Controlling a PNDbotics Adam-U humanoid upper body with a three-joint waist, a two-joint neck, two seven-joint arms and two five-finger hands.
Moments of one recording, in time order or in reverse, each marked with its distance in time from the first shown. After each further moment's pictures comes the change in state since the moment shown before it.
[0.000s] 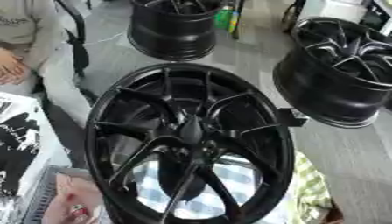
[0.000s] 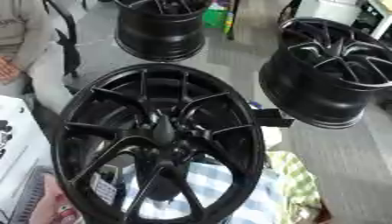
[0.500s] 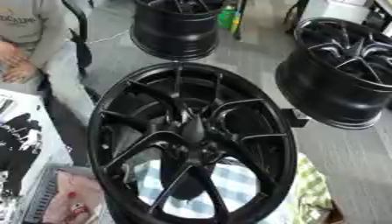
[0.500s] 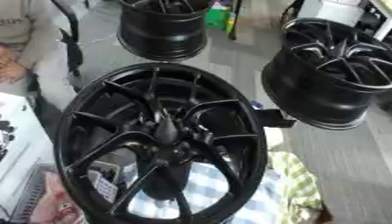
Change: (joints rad) left arm 0.000 -0.004 0.000 0.006 0.000 0.000 0.000; right arm 0.024 0.058 0.038 -0.009 -0.020 0.093 -0.180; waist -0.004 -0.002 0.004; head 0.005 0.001
